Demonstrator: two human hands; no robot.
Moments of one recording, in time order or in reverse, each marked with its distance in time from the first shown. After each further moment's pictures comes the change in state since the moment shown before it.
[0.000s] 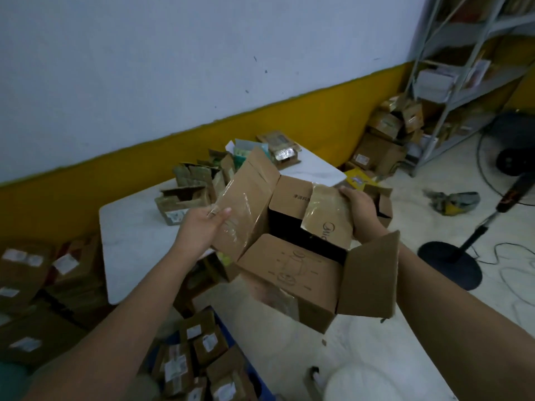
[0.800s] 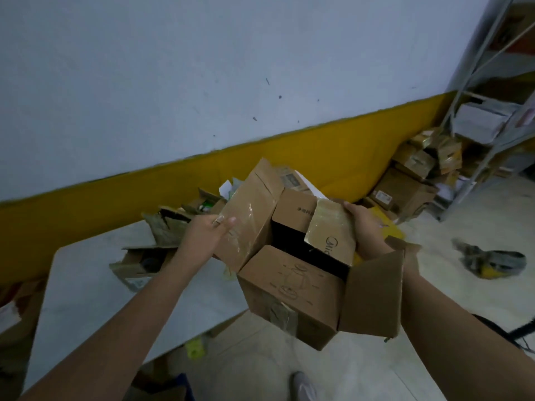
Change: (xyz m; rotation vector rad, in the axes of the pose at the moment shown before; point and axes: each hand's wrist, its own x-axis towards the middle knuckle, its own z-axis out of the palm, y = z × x) left_hand 0.327 0.028 0.063 0.097 0.068 0.077; right_hand 0.314 -0.061 0.099 -0.061 -0.101 0.048
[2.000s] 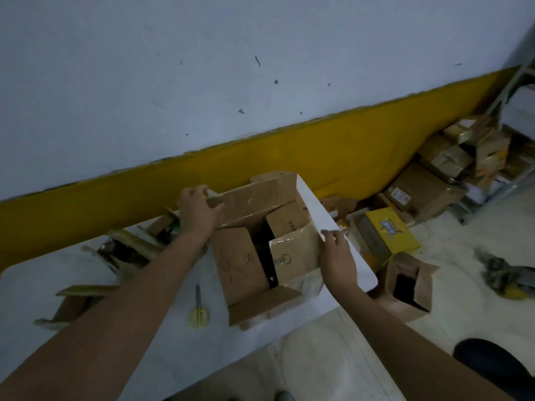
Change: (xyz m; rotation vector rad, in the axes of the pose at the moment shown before) left_hand 0.309 -0.010 0.117 0.439 0.256 -0.179; right_hand 0.225 0.043 0.033 -1.154 -0.038 -0.449
